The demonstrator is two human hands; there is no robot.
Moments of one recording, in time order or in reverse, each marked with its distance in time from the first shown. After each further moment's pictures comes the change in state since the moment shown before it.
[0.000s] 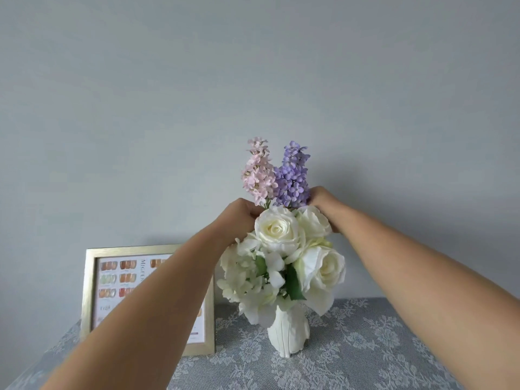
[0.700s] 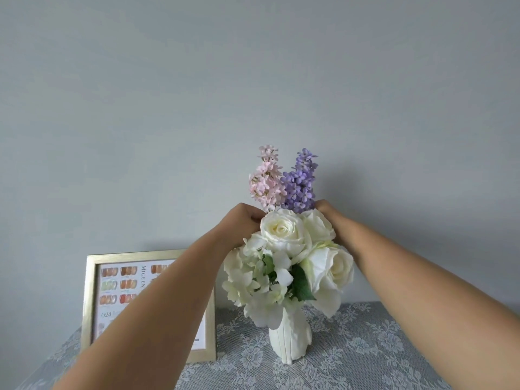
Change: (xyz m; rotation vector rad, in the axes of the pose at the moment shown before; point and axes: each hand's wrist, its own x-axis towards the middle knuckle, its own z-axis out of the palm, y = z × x) left_hand 0.006 -0.002 0.005 -0.077 0.006 -0.014; right_hand -0.006 0.017 -0.005 0.204 -0.033 0.123
